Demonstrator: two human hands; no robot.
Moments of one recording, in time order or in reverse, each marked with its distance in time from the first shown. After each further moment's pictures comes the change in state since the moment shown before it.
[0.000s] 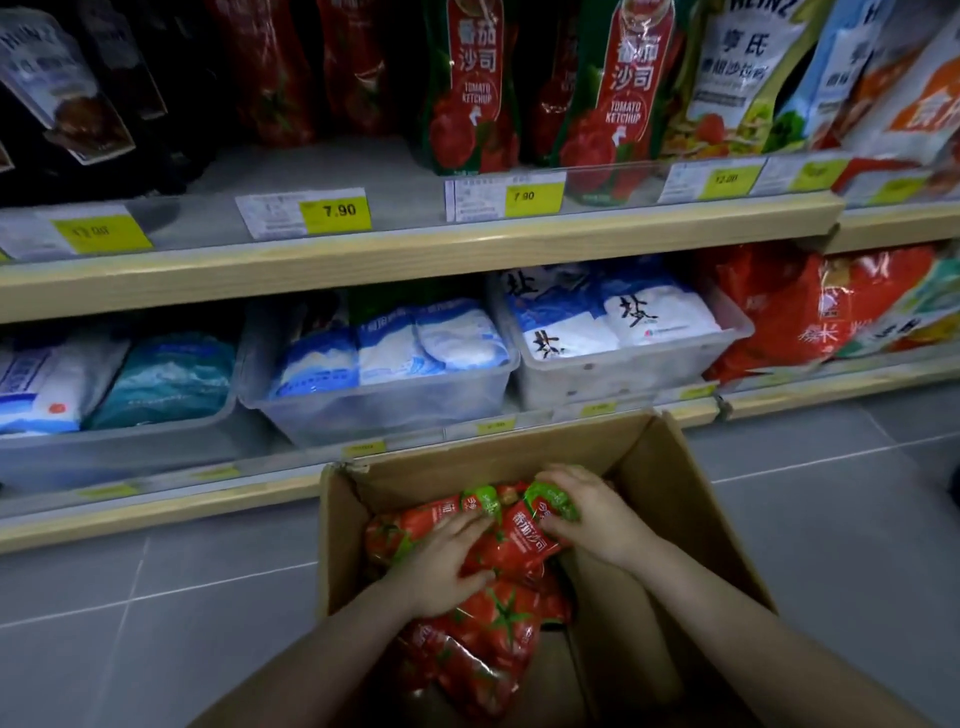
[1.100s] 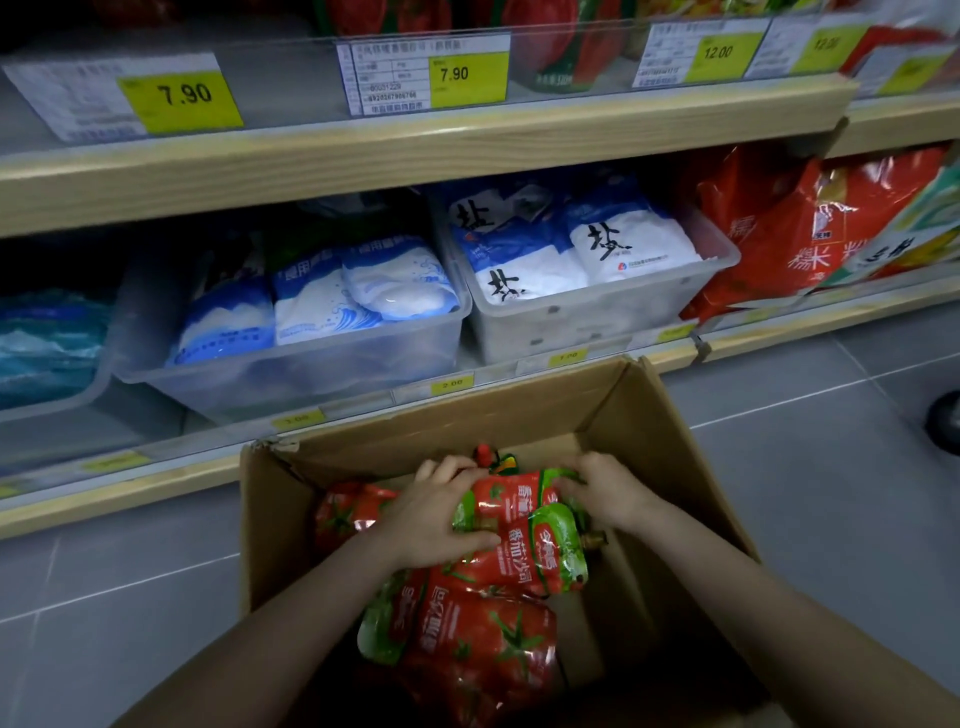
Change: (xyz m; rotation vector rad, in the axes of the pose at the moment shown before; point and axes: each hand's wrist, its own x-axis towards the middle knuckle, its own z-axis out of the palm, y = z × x) left_hand 0.050 0.002 0.014 0.001 -0.051 0.014; right_hand -0.001 0.053 0.009 0.138 -0.111 0.318
